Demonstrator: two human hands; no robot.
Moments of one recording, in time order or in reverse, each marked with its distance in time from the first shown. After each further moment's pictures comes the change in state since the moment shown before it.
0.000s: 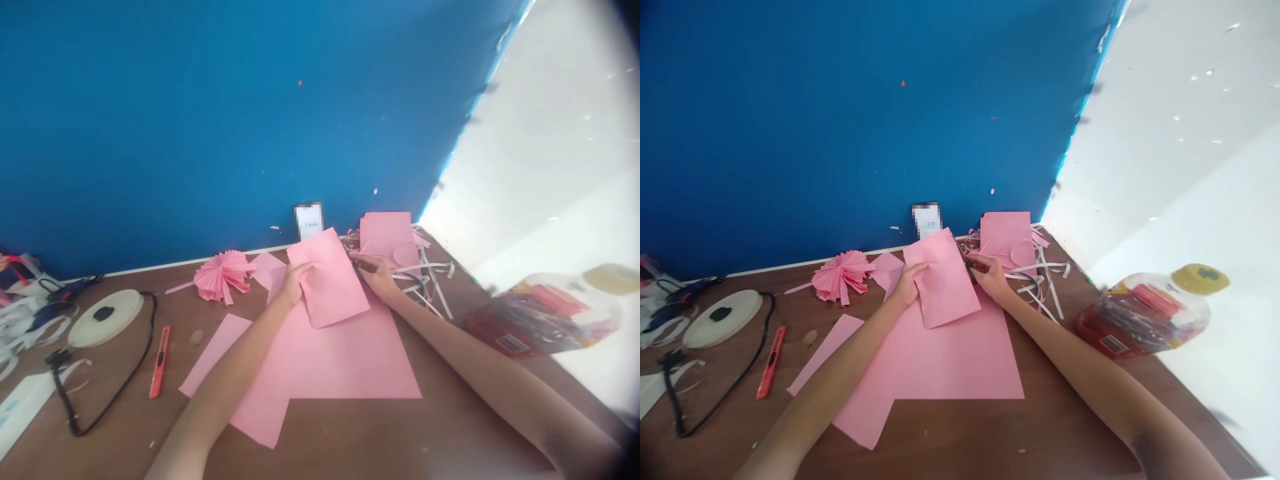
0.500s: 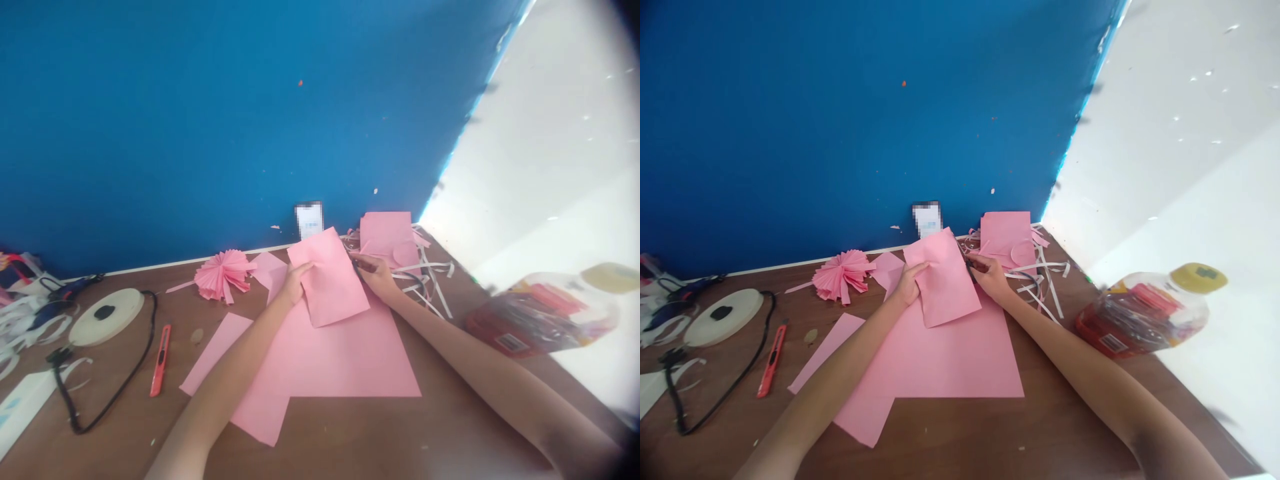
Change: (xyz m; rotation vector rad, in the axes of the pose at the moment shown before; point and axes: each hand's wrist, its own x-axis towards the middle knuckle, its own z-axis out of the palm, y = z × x) left_hand -0.004 0.002 0.003 -0.010 -0.017 0.009; right_hand -0.001 0.002 -0.001 -0.055 -0.010 -0.039
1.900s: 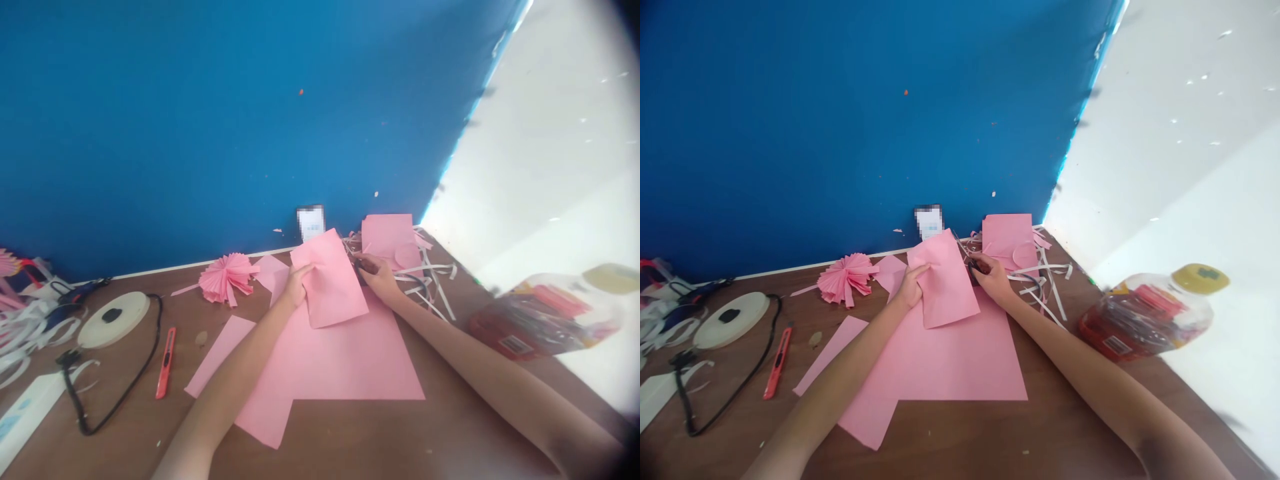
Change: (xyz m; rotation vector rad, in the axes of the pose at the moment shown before) left_hand 0.002 0.000 0.000 -0.009 0.087 -0.035; right_hand 0.003 0.004 0.000 -0.104 0.052 -0.062
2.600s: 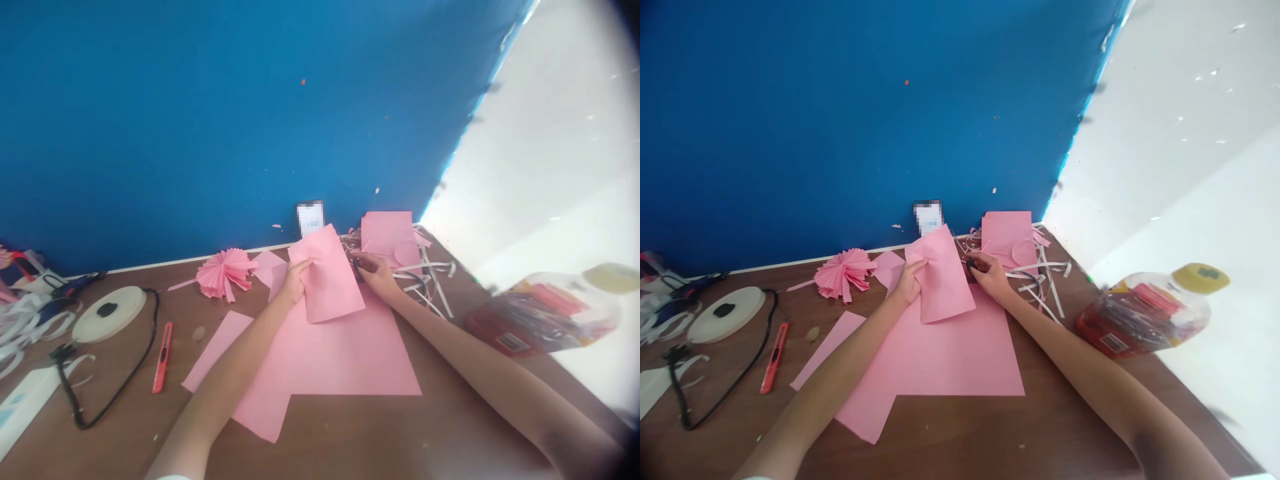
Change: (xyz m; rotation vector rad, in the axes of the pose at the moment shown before) left_hand 0.004 -0.005 -0.007 0.073 0.018 0.022; right_hand -0.002 -0.004 0.003 0.128 -0.035 0.096
